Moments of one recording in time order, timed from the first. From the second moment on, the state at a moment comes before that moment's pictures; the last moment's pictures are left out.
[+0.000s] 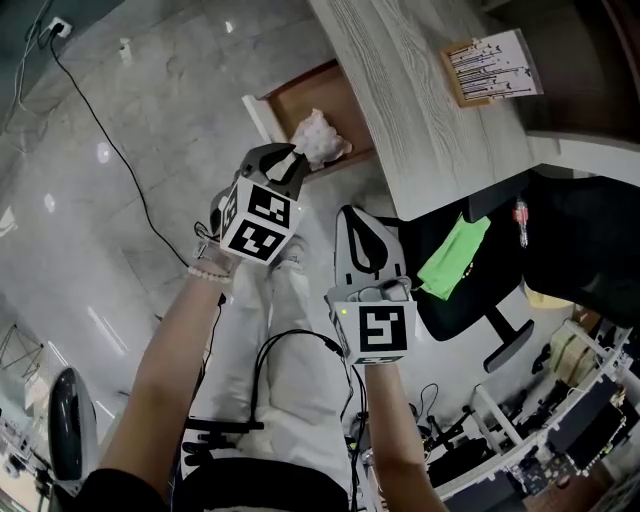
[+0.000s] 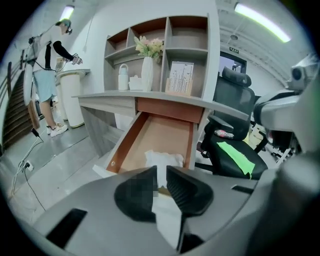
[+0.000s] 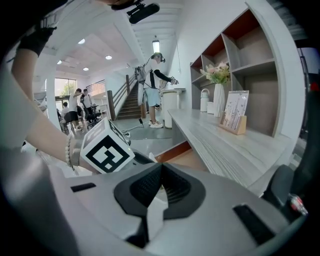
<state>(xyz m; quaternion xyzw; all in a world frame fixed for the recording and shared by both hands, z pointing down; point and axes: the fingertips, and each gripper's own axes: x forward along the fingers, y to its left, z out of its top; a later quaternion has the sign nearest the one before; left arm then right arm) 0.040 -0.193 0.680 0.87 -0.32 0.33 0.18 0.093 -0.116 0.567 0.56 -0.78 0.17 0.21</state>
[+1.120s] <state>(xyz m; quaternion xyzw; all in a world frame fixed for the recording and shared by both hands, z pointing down) 0.009 -0.137 0.449 0.90 -0.35 0.23 0.13 0.102 -0.100 0.418 0.57 -0.79 0.12 0.16</state>
